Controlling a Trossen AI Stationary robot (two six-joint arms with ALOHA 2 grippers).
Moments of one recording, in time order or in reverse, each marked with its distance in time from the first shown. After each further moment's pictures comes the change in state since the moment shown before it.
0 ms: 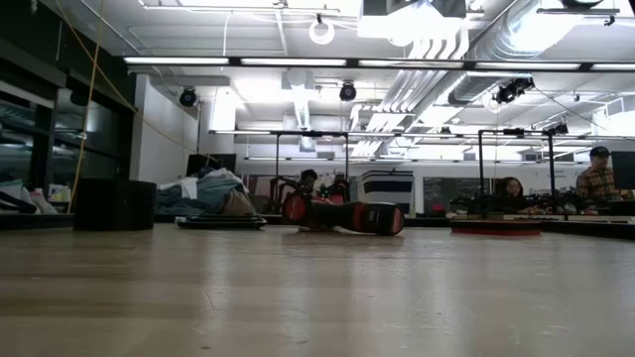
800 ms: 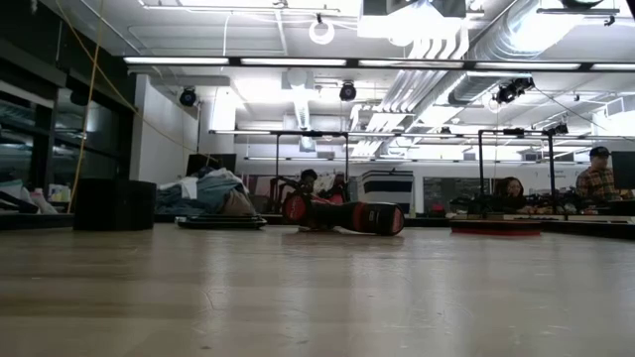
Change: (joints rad) left arm -0.066 0.035 0.063 -0.145 0.168 -0.447; right arm 0.021 0.034 -0.001 -0.062 0.027 -0.417
